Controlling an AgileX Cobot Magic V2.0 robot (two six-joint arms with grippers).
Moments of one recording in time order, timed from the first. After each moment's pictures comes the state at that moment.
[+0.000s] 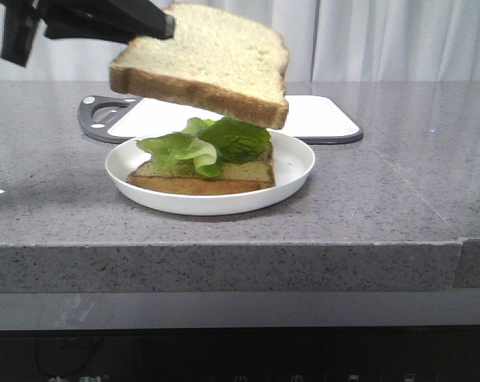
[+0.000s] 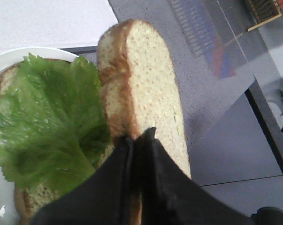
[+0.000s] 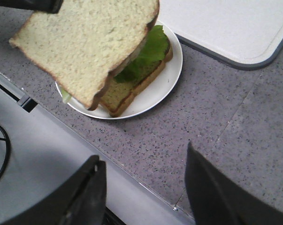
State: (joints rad) left arm -0.25 1.49 -1.02 -1.34 0.93 0.83; right arm 0.29 0.93 -0.94 0.44 0.84 -0.39
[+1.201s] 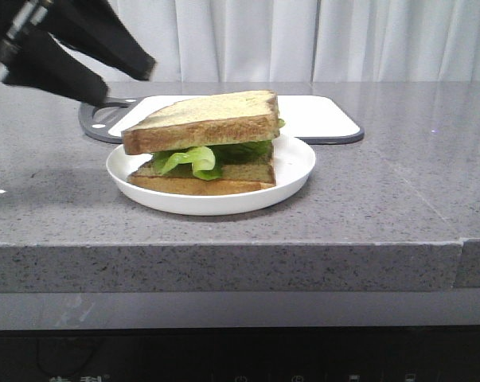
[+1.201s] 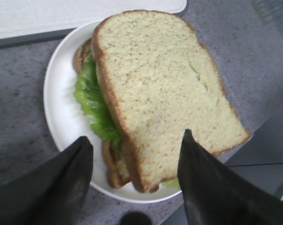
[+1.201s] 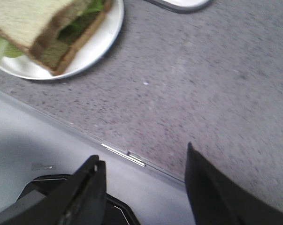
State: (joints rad) left arm -0.24 1.42 -1.06 -0.90 0.88 0.63; right arm 0.29 0.87 -0.94 0.15 0.97 -0.11
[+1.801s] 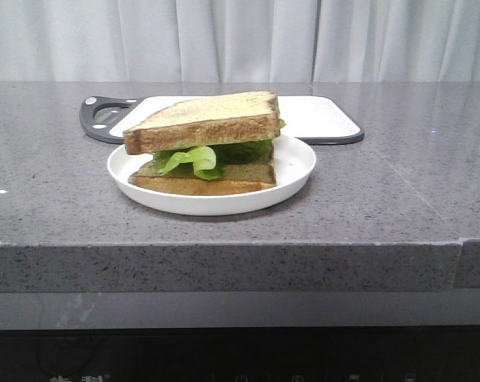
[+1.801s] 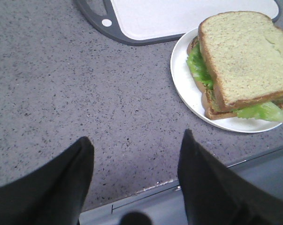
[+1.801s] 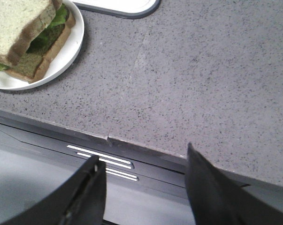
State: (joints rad) left arm -0.24 0.79 -0.87 -0.24 0.86 0.15; right arm 0.29 0.63 -0.86 0.03 1.01 0.08
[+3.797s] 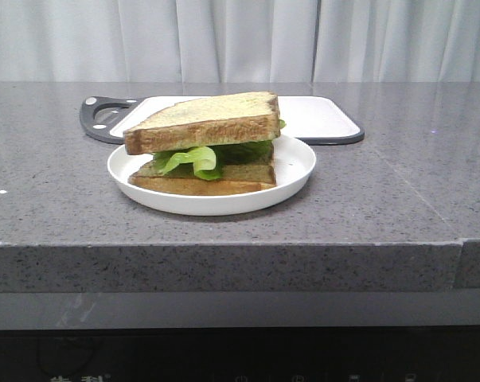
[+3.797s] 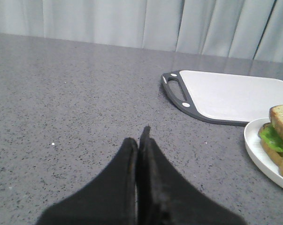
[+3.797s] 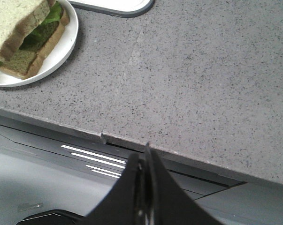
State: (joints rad) left arm -0.02 0.11 -0.24 -0.27 0.35 0.14; right arm 0.29 0.60 -0.84 0.01 1.00 0.08
